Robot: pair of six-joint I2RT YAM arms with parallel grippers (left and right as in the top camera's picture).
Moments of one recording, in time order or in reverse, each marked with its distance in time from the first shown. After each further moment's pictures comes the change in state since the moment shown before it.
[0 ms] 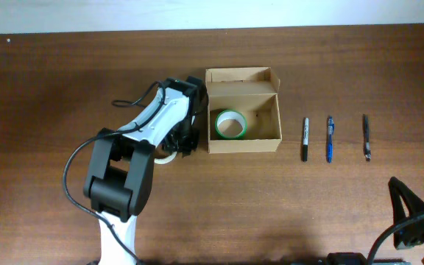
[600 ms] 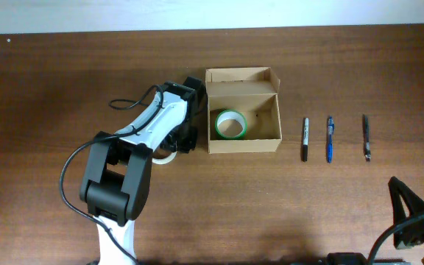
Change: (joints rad) left arm 0.000 -0.034 -0.045 0.086 -0.062 -0.006; right arm 0.000 0.000 0.000 0.000 0.000 0.008
